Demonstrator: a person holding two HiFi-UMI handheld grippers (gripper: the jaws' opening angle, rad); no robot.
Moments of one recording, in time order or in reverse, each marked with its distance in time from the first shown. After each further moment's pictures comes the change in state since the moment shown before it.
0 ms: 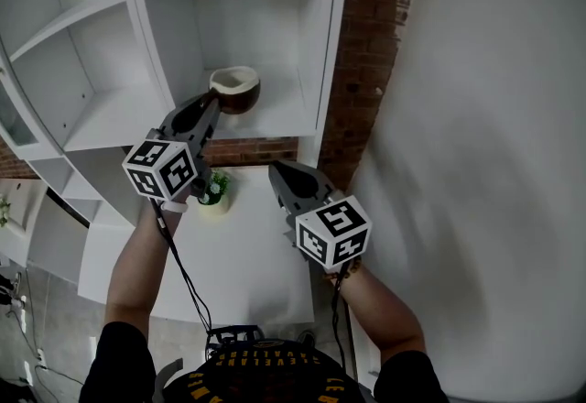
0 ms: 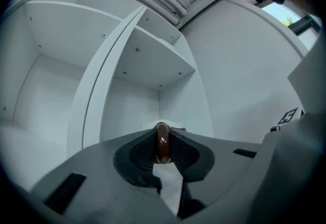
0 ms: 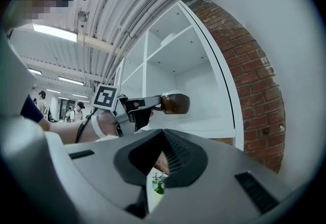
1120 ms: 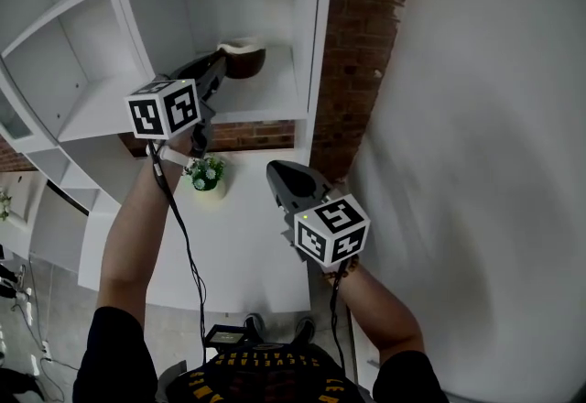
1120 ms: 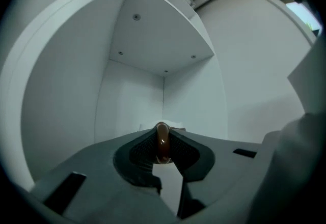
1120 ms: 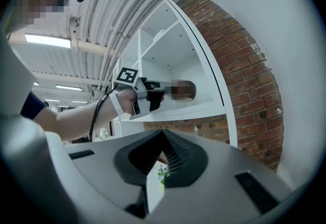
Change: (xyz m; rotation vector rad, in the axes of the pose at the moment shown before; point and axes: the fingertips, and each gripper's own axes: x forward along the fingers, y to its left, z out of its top) left arm 0.063 0.007 -0.002 -0.099 0.184 0.037; right arm -0.017 -0.007 -0.032 0.097 0.040 0.005
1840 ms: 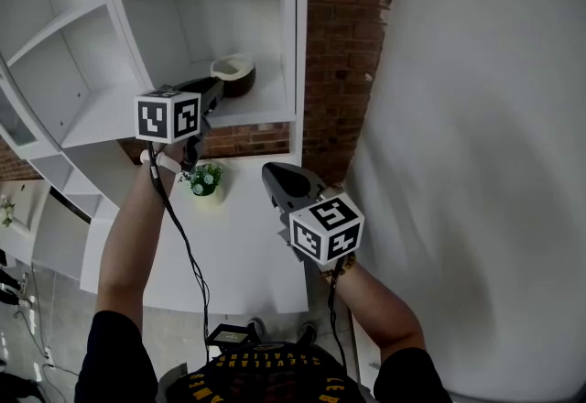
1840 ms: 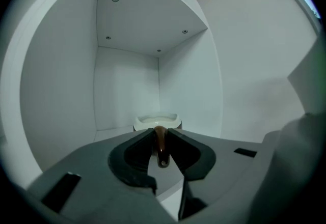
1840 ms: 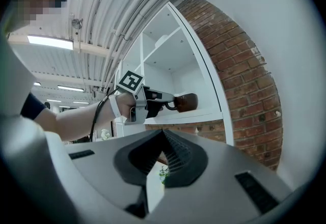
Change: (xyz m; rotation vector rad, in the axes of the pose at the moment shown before) left arm -0.004 -0.010 -0.034 0.120 0.217 0.047; right arm -0.018 0.002 0.009 -0.004 -0.016 0.017
